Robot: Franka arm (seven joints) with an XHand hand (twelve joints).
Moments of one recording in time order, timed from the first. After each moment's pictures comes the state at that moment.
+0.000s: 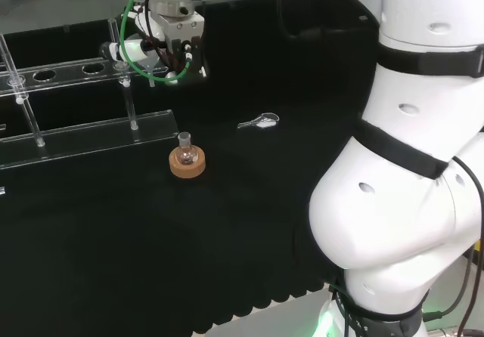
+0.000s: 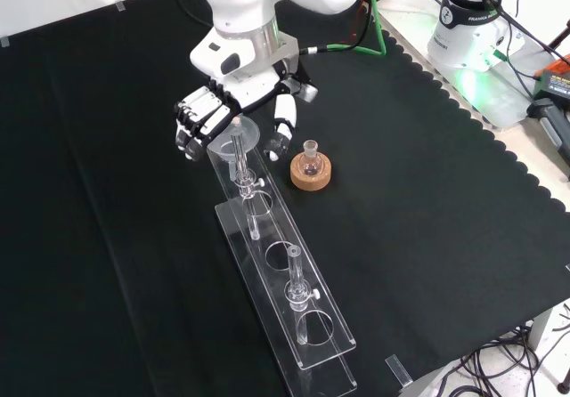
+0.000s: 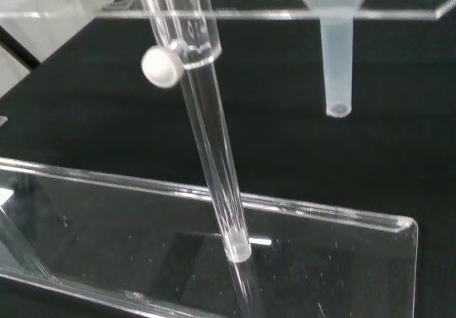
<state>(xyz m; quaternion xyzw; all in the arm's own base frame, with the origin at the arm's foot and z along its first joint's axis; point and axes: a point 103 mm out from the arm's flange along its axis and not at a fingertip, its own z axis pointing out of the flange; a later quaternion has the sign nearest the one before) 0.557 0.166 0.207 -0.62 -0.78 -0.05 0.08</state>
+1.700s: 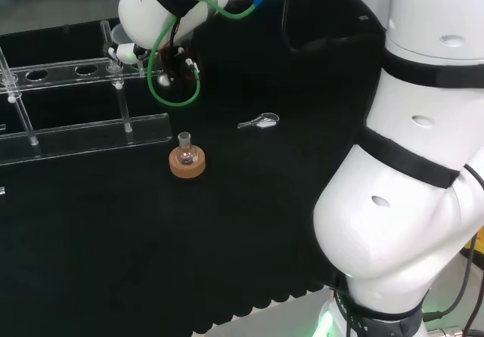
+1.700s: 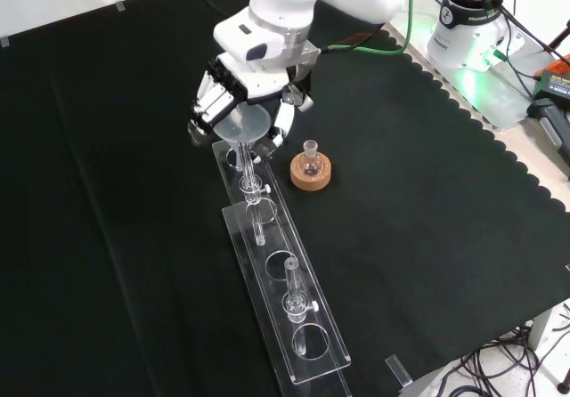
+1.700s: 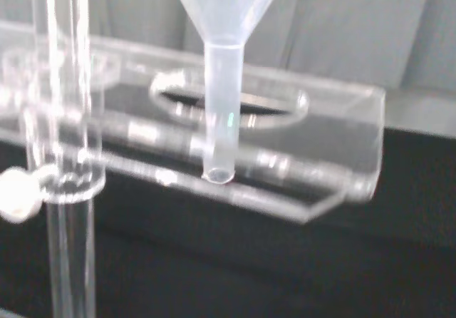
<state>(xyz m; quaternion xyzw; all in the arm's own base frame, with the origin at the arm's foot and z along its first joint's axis) 0.569 0.172 0.236 -0.64 -0.75 -0.09 -0.12</state>
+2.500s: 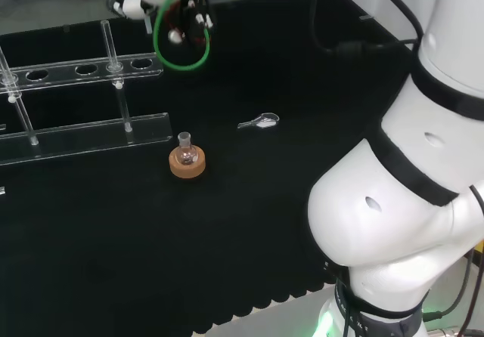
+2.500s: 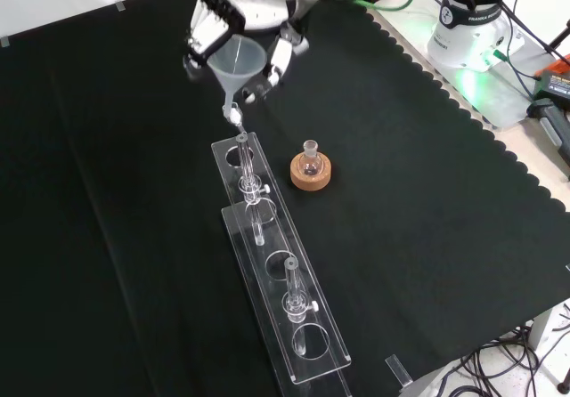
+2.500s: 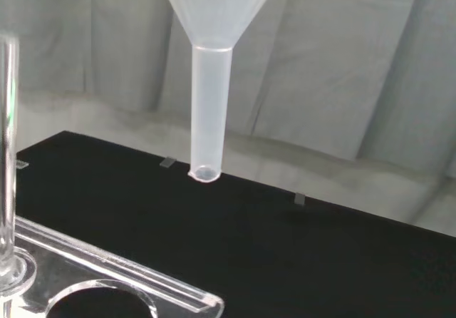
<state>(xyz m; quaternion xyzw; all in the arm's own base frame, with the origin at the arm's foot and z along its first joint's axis) 0.551 0.140 0.343 -0.63 -0.76 -0.07 -0.17</state>
